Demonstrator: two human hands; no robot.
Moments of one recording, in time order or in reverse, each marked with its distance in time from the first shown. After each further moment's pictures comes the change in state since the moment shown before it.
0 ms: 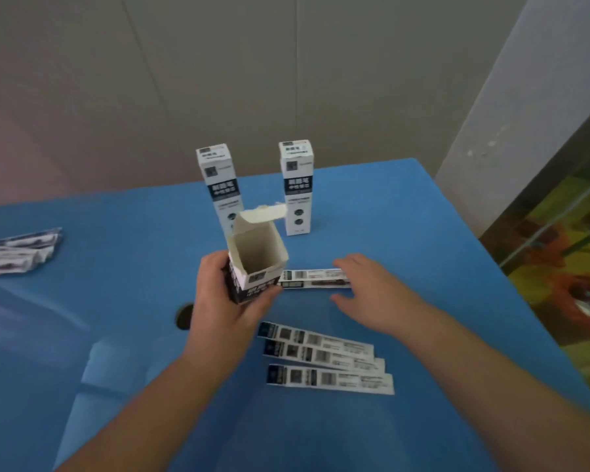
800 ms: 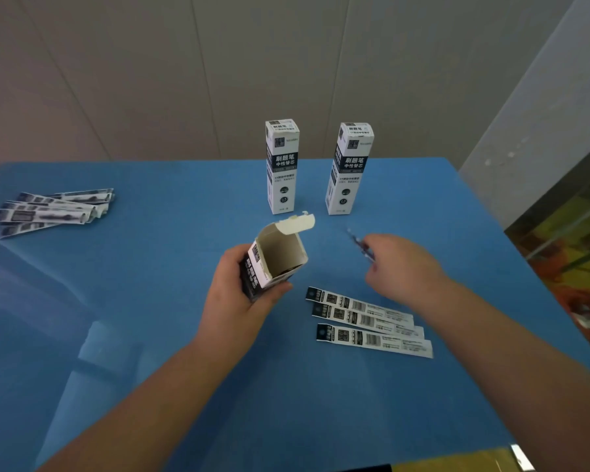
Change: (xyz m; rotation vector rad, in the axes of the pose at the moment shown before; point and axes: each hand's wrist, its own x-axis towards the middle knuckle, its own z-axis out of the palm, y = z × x) left_hand -0.045 -0.028 -0.070 -0.062 0.007 -0.123; right_hand -0.010 -0.075 -0.005 -0.280 0.072 0.158
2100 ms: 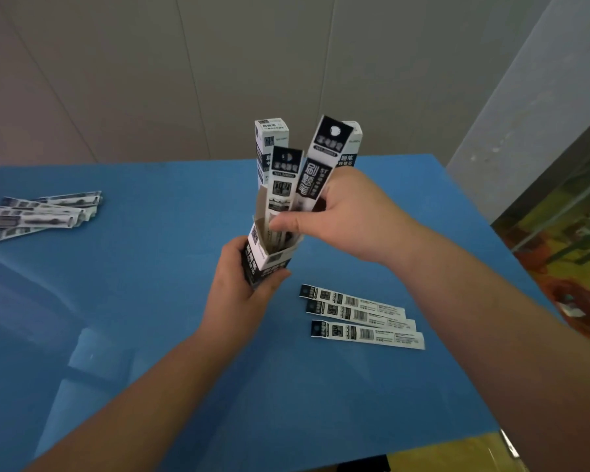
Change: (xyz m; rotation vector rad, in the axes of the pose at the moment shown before) left_hand 0.011 0.002 0.010 -0.060 -0.047 -0.038; right_hand -0.026 -0.091 -0.095 0.667 0.030 -0.345
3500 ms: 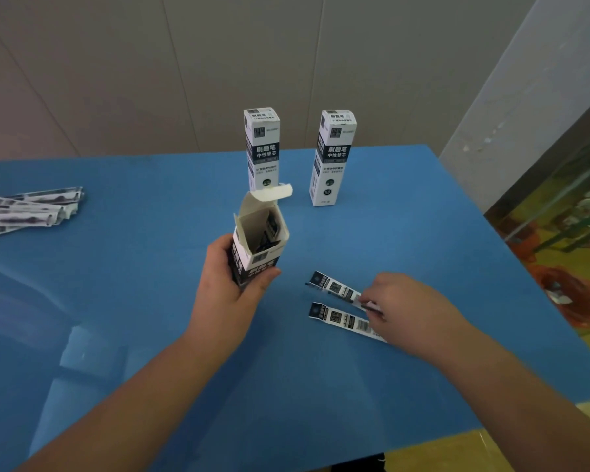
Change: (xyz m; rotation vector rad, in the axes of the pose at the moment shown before) left_hand -0.003 0.001 -0.005 -0.017 -0.004 -0.020; right_hand -0.091 0.127 0.030 -0.731 -0.241 0.243
